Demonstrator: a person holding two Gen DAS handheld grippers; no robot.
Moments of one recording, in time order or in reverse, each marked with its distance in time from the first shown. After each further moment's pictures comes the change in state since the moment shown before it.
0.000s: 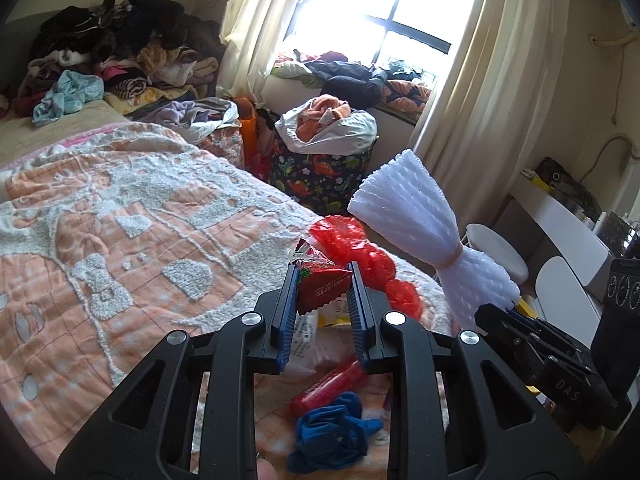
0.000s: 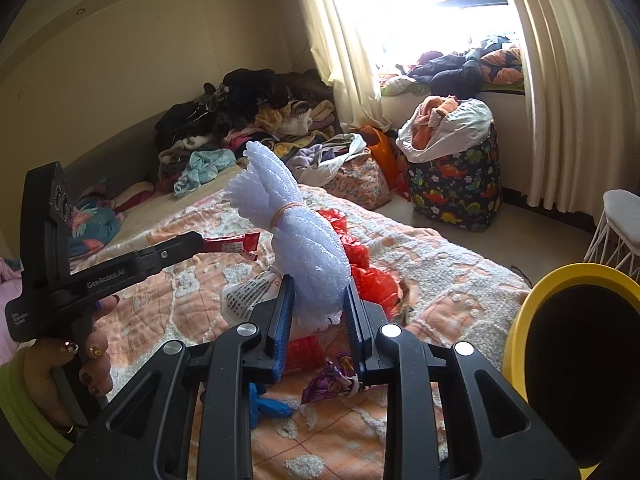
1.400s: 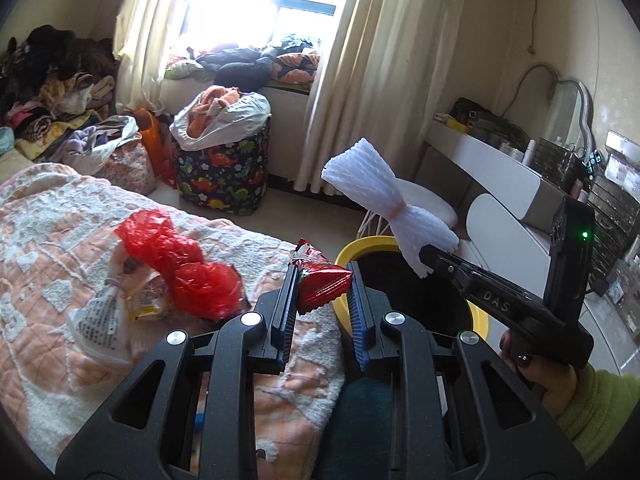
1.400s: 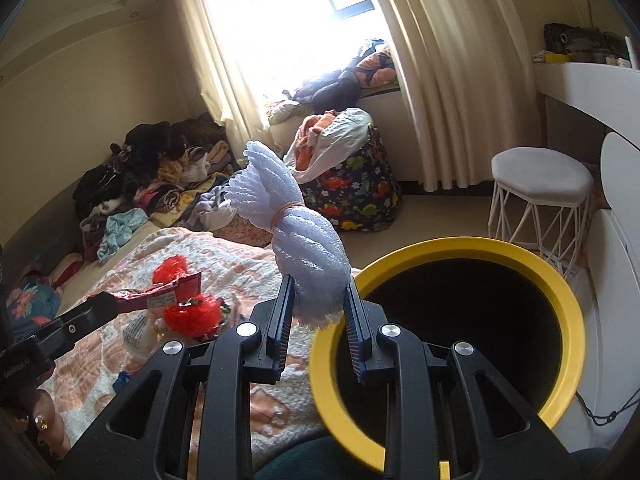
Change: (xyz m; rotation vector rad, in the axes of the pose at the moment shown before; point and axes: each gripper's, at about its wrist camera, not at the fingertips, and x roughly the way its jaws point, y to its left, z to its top) left arm 0.016 -0.146 -0.029 0.233 0.076 -0.237; right arm -0.073 -0.123 -0.016 0.247 -0.103 -0.284
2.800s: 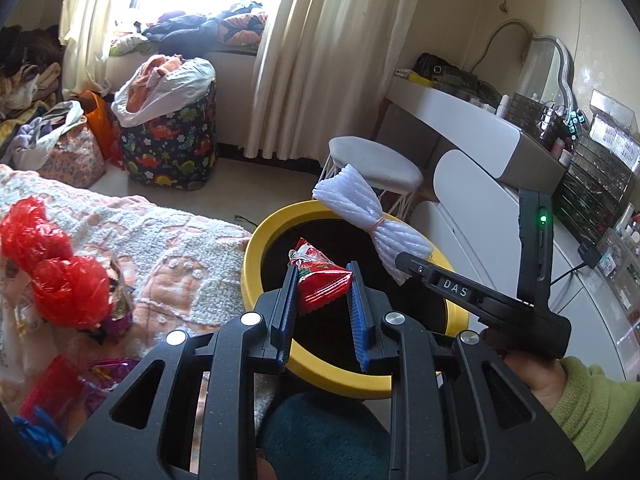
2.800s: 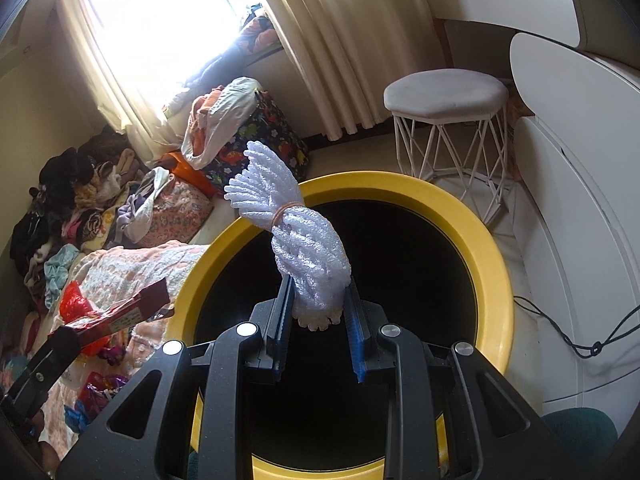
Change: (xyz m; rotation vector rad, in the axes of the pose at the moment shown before) left arm 0.098 -0.053 -0.010 0.063 0.134 -0.133; right arm 0.025 -0.102 -0.019 0.269 0.130 -0.248
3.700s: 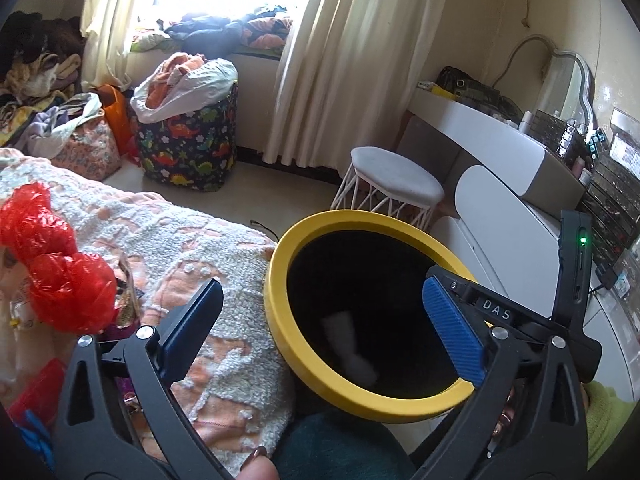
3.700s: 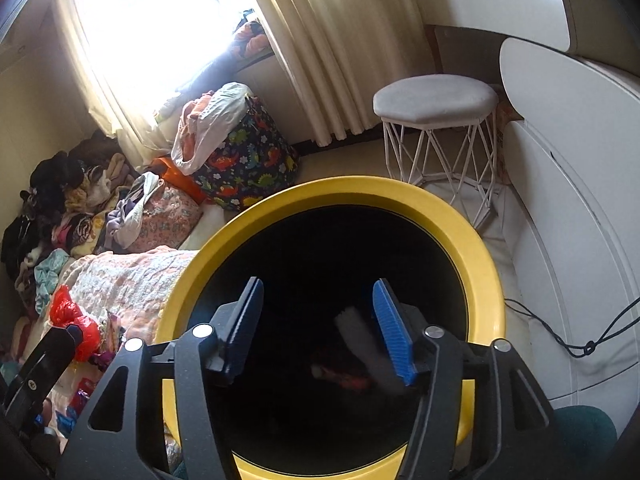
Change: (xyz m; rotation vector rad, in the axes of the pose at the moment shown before) left arm 0.013 0.017 -0.001 -0.057 -0.051 0.060; right arm -0.002 0.005 -0.003 -0.006 -0.034 -0.039
